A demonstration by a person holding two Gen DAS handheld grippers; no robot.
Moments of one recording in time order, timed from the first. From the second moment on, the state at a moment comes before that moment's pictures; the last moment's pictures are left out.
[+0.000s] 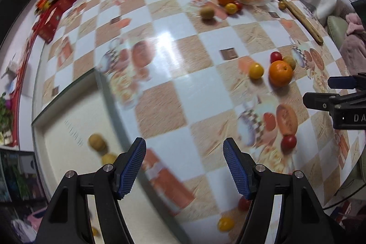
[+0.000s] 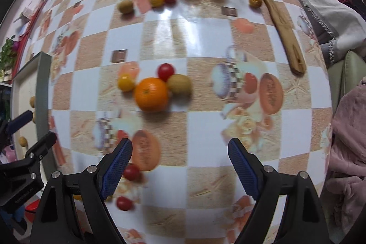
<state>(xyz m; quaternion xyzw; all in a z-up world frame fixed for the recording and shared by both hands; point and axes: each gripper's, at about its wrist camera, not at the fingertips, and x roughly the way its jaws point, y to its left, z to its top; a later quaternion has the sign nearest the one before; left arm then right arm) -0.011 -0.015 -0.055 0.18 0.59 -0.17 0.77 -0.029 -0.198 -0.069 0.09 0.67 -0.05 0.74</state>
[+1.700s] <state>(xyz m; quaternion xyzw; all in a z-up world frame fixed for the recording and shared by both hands) 0.039 -0.113 -0.104 0.21 0.59 -0.27 0.73 0.030 -0.236 -0.094 0.07 0.64 0.09 0.76</state>
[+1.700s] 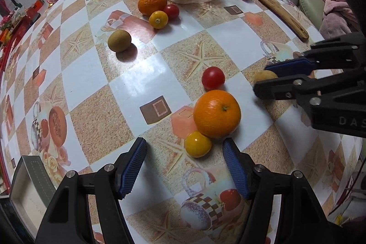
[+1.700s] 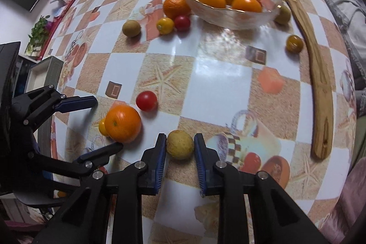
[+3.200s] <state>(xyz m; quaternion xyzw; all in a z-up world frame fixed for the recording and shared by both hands) 0.023 0.195 -0.054 0.01 0.60 0.00 0.80 0.063 -0.001 -0.037 0.04 0.64 0.20 0.74</state>
